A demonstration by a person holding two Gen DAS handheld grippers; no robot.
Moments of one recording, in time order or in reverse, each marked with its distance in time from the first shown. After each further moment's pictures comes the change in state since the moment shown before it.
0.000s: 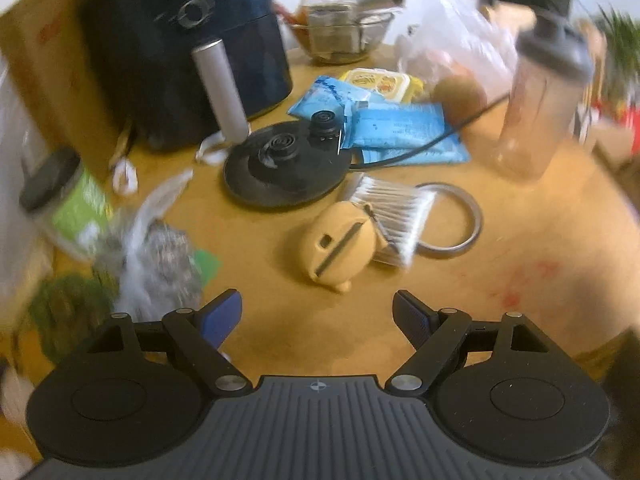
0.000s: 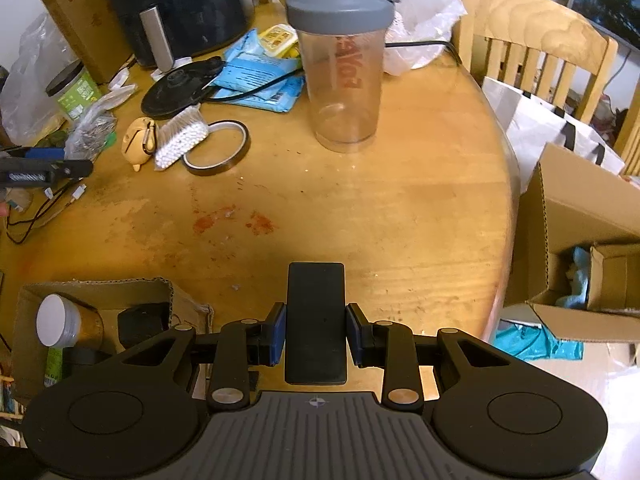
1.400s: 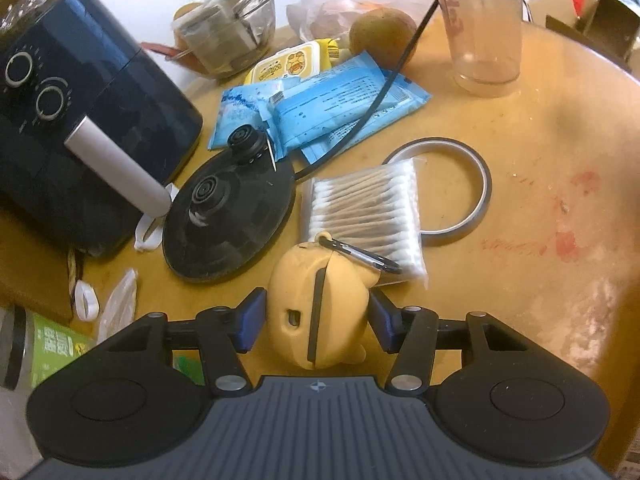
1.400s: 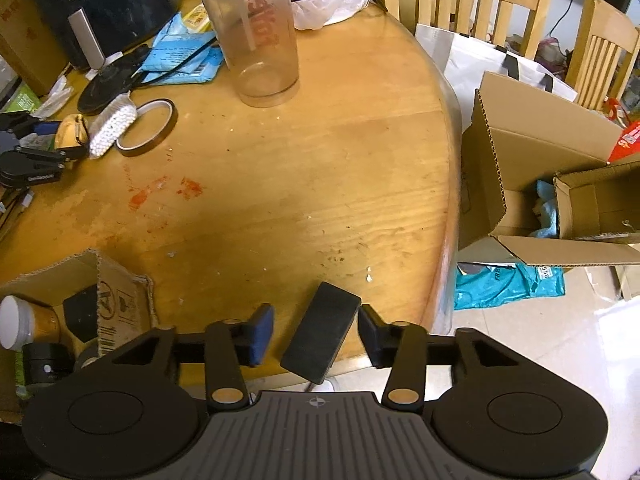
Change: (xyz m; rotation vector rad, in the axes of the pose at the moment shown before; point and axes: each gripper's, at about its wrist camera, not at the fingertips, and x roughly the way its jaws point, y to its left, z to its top) left arm 0.059 -0.021 0.019 0.391 0.002 -0.013; right arm 0.015 -0.031 -0.032 0.111 0.058 -0.088
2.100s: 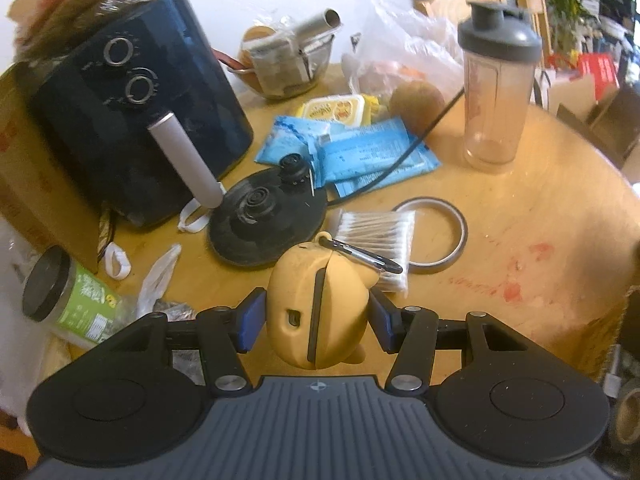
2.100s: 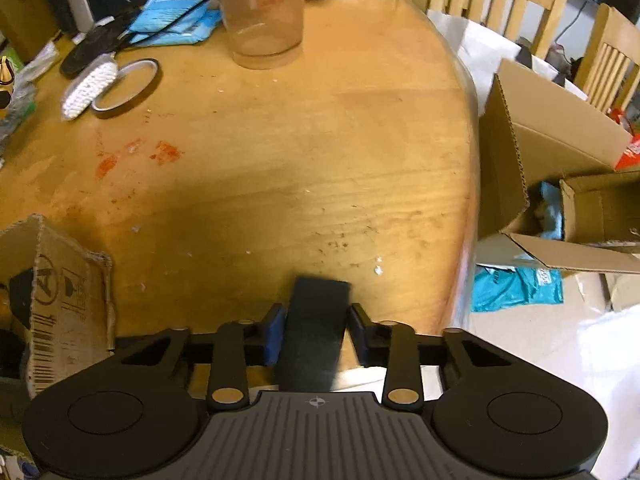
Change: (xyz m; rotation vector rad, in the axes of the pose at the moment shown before) left arm -0.084 0.020 -0.005 -0.217 -0.073 -0.008; right arm 0.044 0.009 -0.012 -0.059 0.007 -0.043
